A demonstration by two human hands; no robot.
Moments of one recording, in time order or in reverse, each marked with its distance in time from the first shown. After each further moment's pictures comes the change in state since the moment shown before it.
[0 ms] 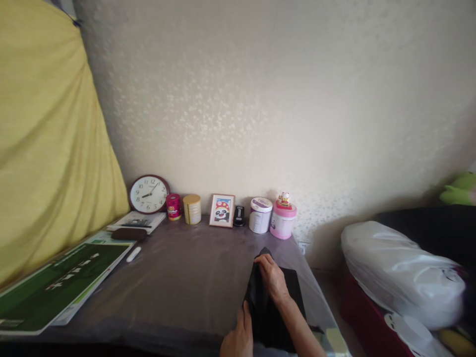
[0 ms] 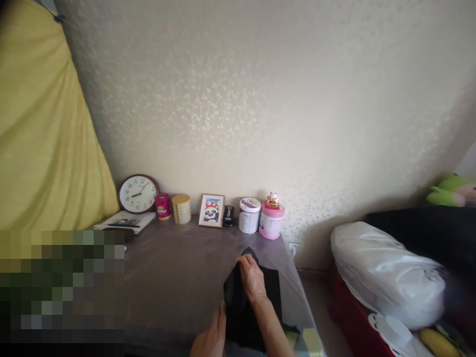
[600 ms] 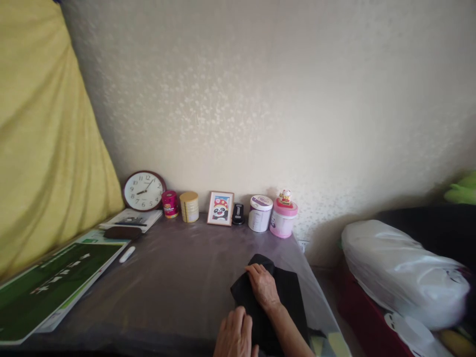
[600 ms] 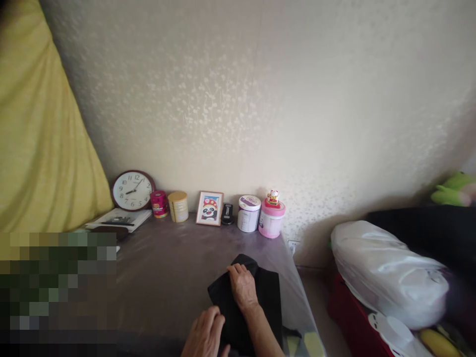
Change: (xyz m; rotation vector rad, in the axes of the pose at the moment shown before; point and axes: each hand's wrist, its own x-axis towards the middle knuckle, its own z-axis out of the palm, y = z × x) left_hand 0.002 -0.022 0.011 0.205 0.503 0.323; right_hand -0.009 0.005 0.044 -0.252 -0.114 -0.099
